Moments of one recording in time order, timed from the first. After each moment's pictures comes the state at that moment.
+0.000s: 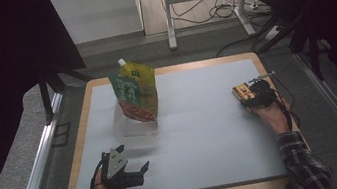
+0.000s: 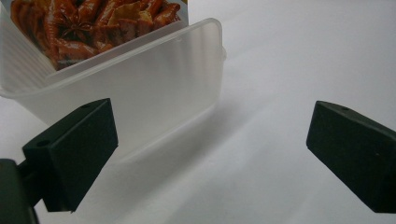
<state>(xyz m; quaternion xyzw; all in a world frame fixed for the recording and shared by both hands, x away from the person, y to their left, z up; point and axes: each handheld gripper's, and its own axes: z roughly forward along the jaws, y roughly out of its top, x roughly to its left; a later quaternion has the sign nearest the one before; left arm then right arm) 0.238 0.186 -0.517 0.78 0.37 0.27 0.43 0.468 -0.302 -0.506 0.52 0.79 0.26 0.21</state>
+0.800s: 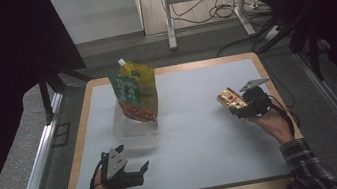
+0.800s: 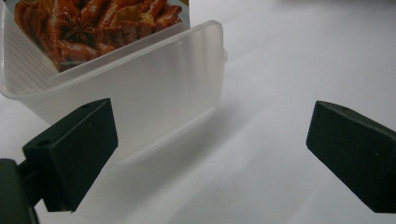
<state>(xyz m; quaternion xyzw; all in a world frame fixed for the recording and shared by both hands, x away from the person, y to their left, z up) 0.238 0.186 -0.517 0.77 0.37 0.27 0.43 0.415 -0.263 -0.471 0.38 0.85 0.32 0.19</state>
